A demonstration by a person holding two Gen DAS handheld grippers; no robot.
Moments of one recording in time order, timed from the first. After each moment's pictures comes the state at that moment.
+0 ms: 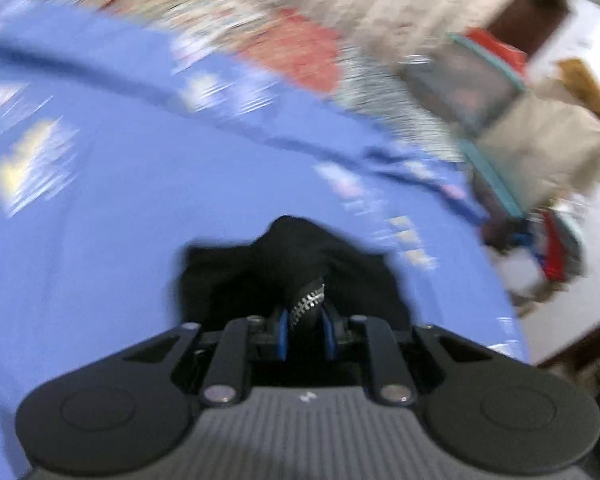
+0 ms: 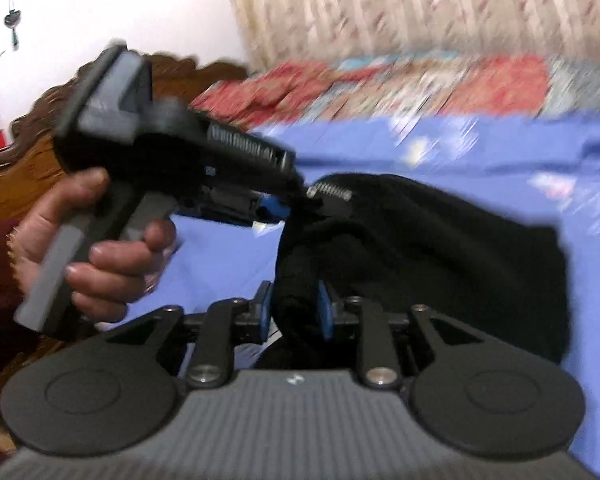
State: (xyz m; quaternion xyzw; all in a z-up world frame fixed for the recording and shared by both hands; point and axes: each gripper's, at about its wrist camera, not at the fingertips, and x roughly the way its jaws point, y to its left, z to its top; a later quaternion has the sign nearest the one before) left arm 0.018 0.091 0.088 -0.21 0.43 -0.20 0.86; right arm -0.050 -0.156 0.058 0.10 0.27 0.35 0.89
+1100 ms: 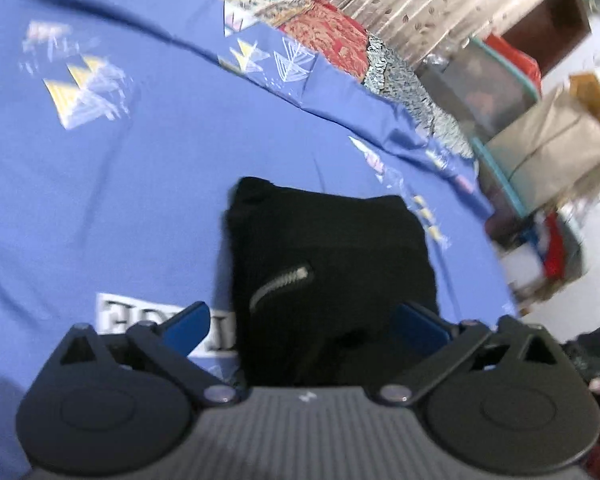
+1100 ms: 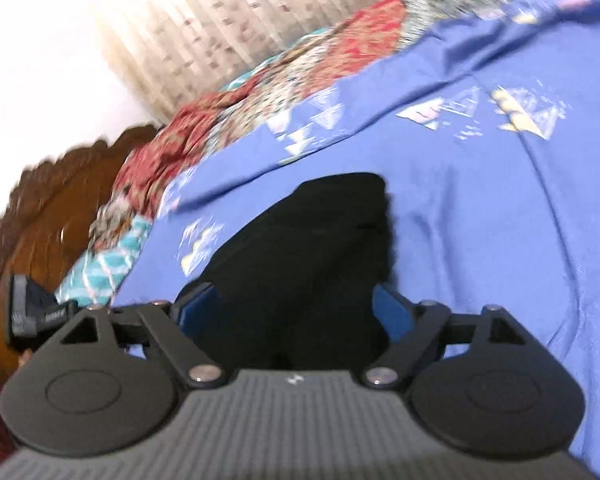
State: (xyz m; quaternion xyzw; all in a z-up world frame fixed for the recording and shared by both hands) left arm -0.010 0.117 0.053 -0.25 0.43 -0.22 0.84; right arm -0.031 -0.290 0.031 0.28 0.32 0.24 0.87
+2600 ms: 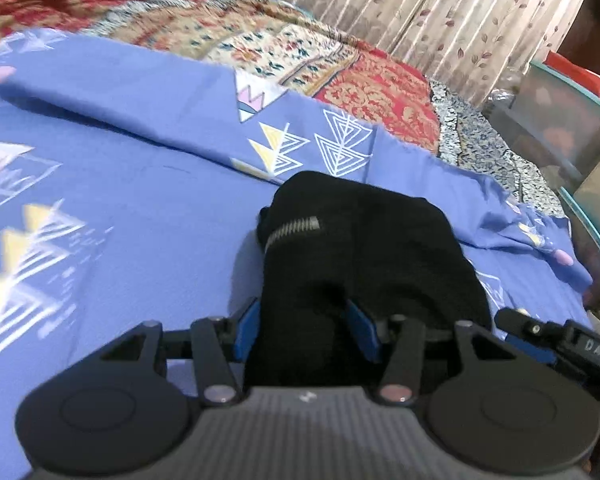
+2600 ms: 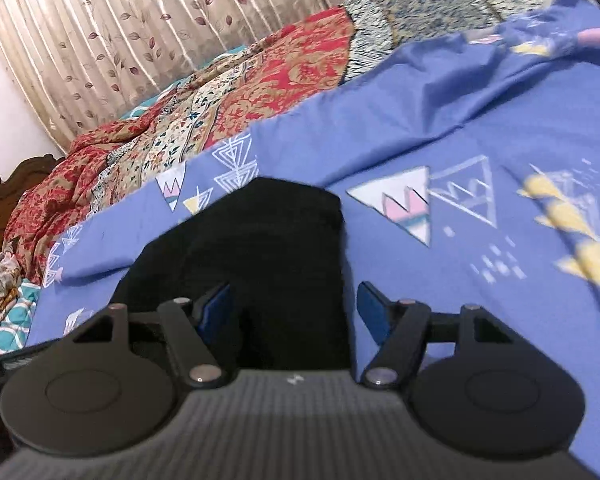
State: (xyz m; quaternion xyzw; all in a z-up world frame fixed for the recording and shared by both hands) left arm 0.150 0.057 0.066 -0.16 0.38 -0.09 0.91; right arm 0.139 -0.203 0.042 0.24 0.32 0.10 0.91
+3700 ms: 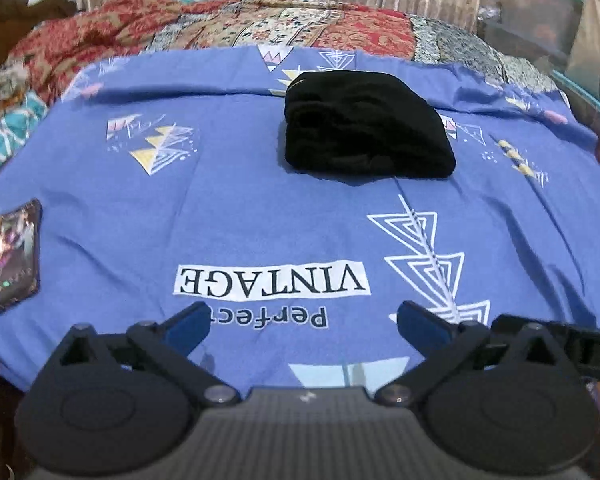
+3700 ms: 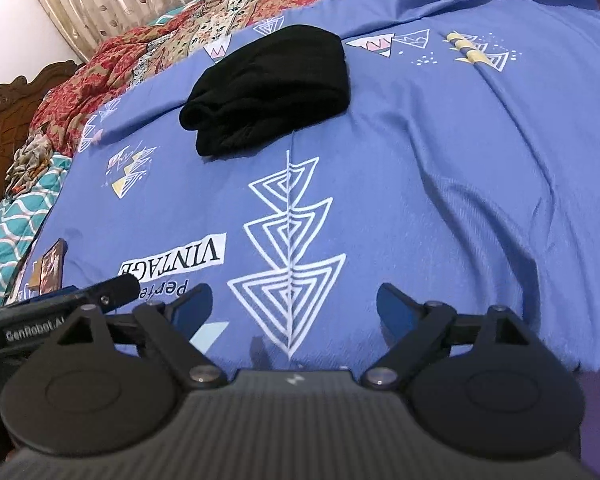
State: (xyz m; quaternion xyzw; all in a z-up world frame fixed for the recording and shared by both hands) left arm -0.097 0.007 0.086 0.00 0.41 -0.02 0.91; right arm -0.082 -0.138 0.044 0.20 0.41 0.10 0.88
